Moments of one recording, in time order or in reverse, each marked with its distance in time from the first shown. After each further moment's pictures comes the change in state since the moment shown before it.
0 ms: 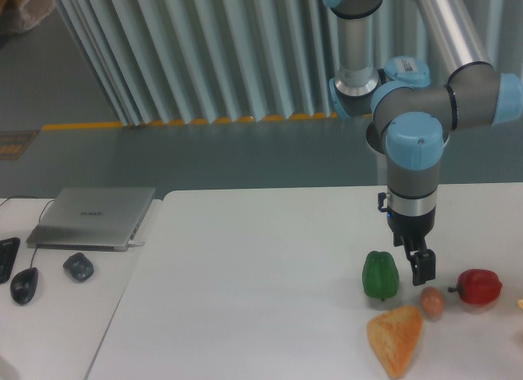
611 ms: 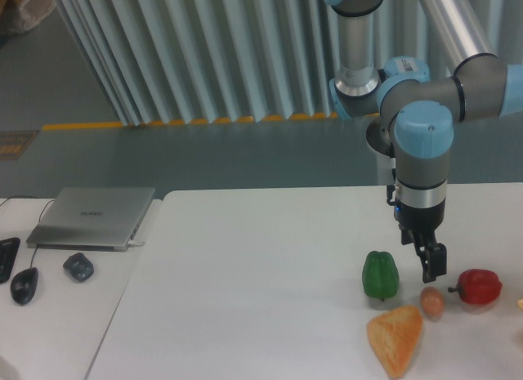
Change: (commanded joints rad) arm 0.026 0.026 0.005 0.063 0.015 -0.009
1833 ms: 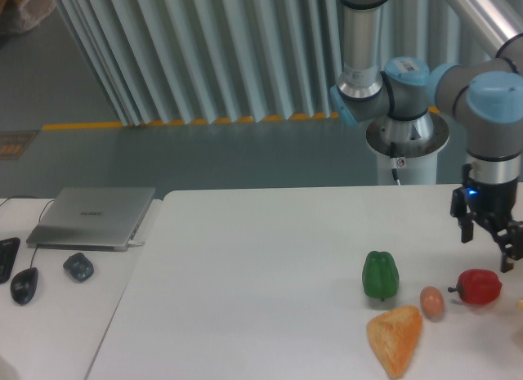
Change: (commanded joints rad) arm 0.290 0.080 -0.127 0.210 -0.215 -0.032
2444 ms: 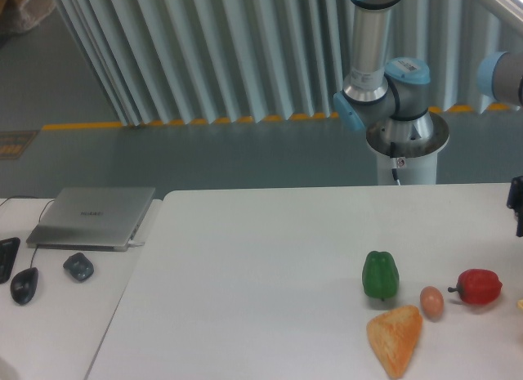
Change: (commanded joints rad) arm 0.085 -0.009 0.023 -0.009 0.130 0.535
